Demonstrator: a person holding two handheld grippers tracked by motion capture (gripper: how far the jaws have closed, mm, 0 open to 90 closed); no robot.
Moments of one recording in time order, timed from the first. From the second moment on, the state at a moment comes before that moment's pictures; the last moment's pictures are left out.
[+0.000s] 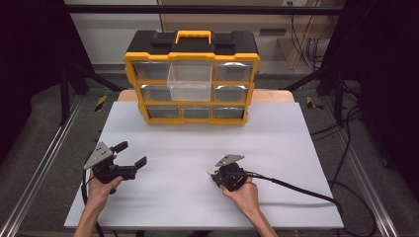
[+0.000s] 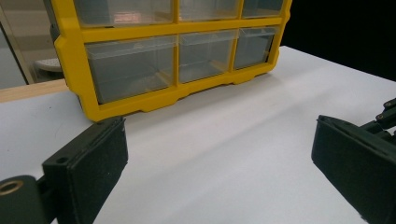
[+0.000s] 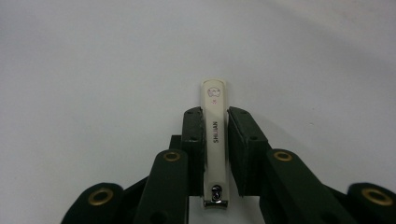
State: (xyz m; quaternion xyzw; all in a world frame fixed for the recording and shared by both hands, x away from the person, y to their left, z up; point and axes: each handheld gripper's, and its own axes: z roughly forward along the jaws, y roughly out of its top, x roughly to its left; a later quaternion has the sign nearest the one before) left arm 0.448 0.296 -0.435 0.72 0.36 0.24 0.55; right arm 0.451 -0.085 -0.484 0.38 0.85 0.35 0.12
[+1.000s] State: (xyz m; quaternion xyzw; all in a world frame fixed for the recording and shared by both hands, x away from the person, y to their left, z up) left arm 0.449 0.295 -0.436 0.72 0.36 0.24 0.55; right arm 0.446 -0.101 -0.450 0.36 0.84 0.39 0.11
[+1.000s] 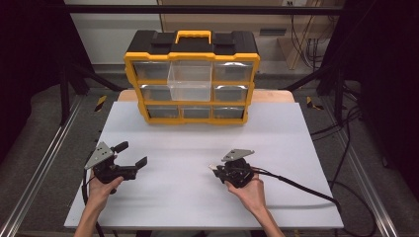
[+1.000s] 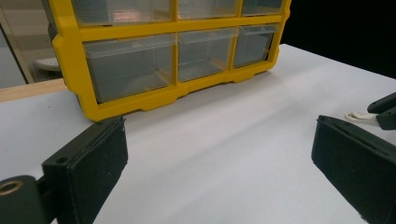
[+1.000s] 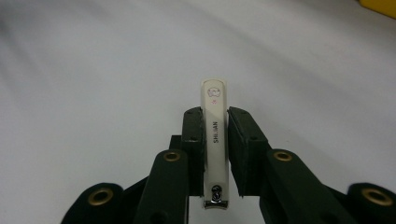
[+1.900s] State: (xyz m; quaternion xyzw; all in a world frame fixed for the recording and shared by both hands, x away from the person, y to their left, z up) left arm 0.450 0.294 -0.436 0.72 0.36 0.23 0.54; right arm 0.442 -0.129 -0.404 0.36 0.81 0.45 0.13
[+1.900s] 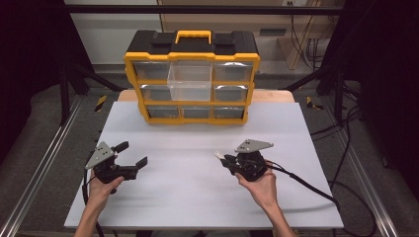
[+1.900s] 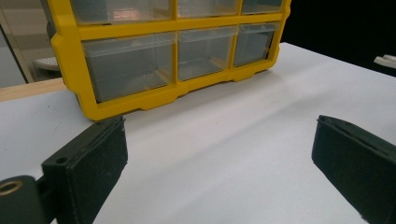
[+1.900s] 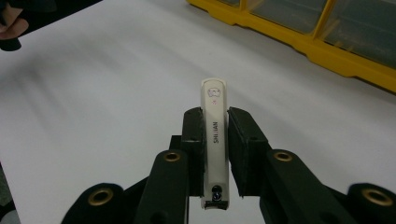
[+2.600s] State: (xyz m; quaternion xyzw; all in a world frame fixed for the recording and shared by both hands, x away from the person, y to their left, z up) left arm 0.450 0.295 -0.437 0.72 0.36 0.23 0.54; right arm 0.452 -0.140 -0.343 0.35 0.77 0.50 0.15
